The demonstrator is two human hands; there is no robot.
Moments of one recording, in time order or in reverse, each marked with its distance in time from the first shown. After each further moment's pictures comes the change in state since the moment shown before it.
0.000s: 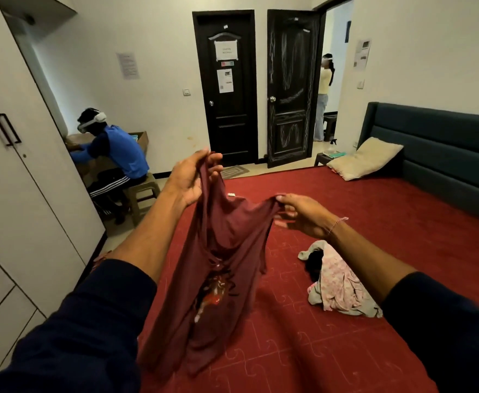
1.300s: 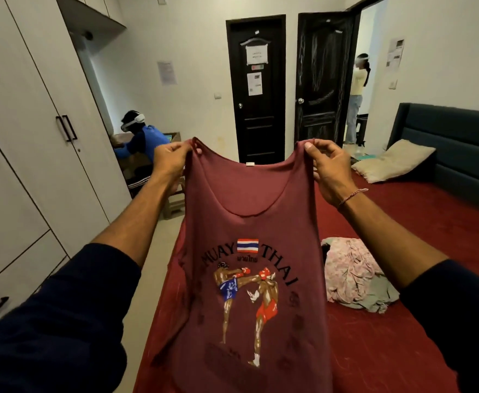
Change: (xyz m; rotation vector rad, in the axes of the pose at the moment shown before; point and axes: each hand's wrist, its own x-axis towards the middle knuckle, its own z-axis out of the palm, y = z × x) left_hand -0.093 0.020 0.023 0.603 0.487 0.368; right_hand -0.087 -0.067 -0.021 0.083 0.235 -0.593
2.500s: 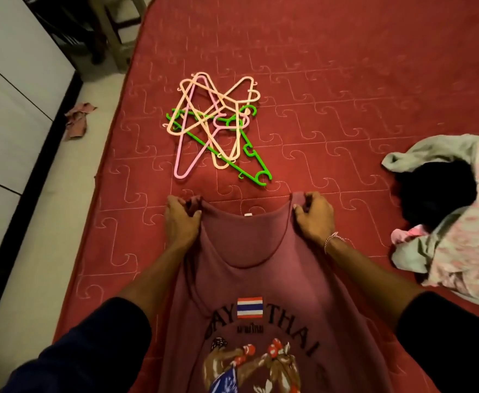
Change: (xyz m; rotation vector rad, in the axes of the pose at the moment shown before) left_hand 0.108 -0.699 0.034 0.840 -0.005 -0.460; right_hand 0.071 0.693 -0.055 -1.085 -0.211 0.573
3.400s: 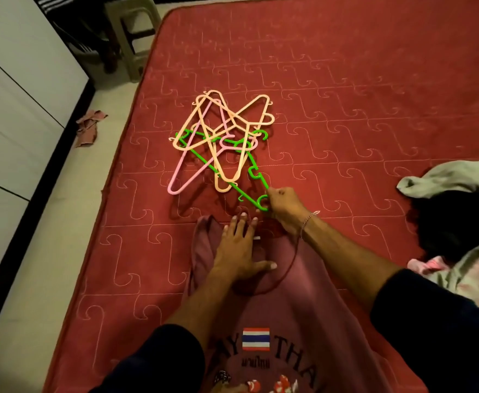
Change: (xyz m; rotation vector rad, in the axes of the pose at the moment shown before) left_hand -0.023 0.027 0.070 0.554 -0.510 0.511; right_hand 0.059 -0.096 0.052 0.564 -0.286 0.201
